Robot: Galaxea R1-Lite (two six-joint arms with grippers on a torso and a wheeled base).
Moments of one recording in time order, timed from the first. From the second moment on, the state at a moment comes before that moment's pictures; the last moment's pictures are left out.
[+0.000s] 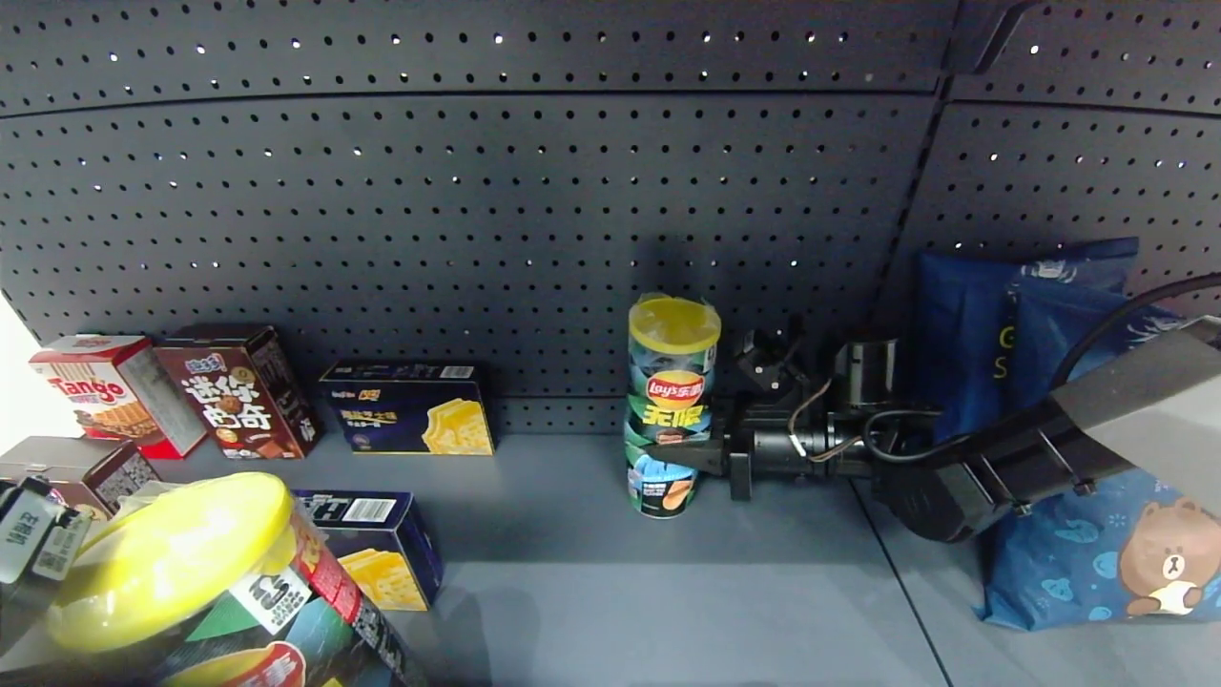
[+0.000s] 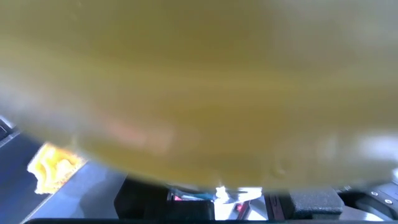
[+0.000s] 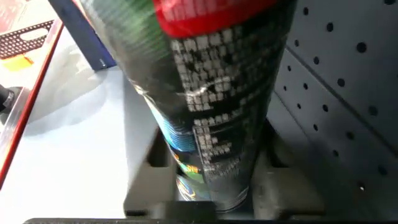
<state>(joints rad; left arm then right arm) -0.39 0.95 -0.42 -0.14 -0.59 0.09 0.48 2.11 -1.09 -0.80 0.83 -0.14</state>
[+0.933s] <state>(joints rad) -0.38 0.92 -0.39 -0.14 -0.58 0.08 0.57 1.88 -0.83 -0.80 0.77 -0.14</state>
